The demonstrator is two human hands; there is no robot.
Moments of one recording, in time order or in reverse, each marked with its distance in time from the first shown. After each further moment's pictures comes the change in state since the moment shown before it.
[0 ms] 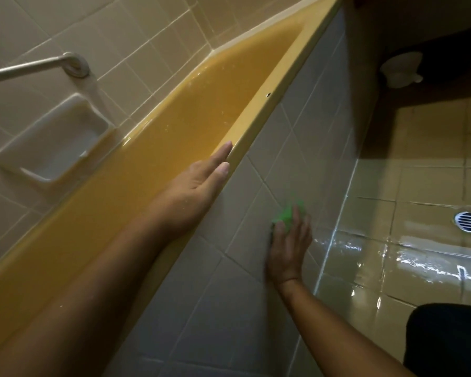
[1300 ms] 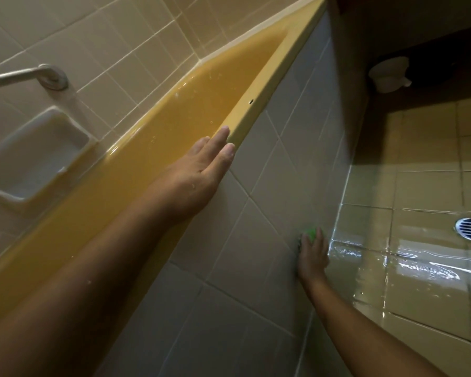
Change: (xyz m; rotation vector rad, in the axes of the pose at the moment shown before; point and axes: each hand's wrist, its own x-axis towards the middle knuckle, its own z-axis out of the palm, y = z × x) left_hand 0.059 0.023 0.006 0.156 -0.002 -0.016; right_hand 0.074 0.105 -0.010 -0.110 -0.136 0.404
